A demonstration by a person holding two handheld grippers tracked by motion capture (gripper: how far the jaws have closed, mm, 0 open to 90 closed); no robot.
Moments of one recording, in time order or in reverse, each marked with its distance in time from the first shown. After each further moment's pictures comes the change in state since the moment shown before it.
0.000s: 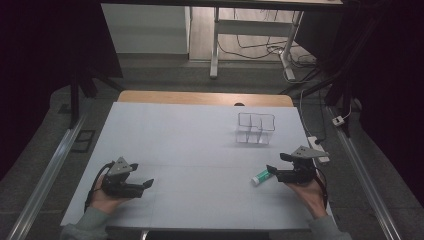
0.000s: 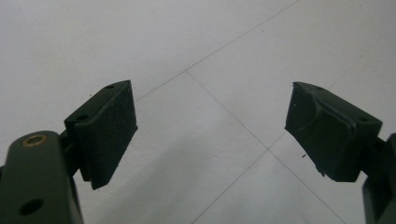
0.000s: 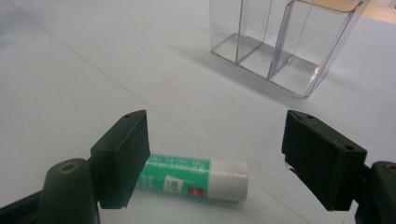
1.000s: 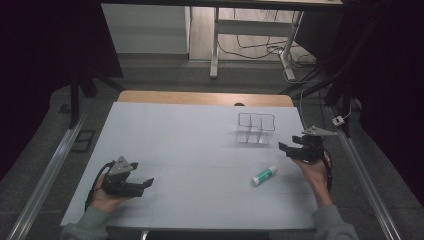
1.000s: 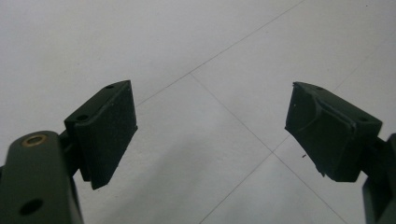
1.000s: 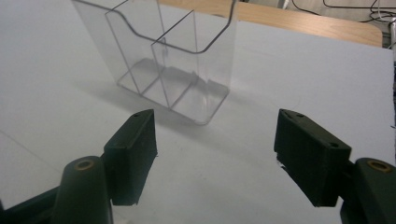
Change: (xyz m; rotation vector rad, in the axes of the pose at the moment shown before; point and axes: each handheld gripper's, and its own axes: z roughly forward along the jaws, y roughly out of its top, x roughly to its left) left arm -0.001 0.002 0.001 0.004 0.015 0.011; right arm -0.061 0.026 0.008 -0.017 -0.164 0.126
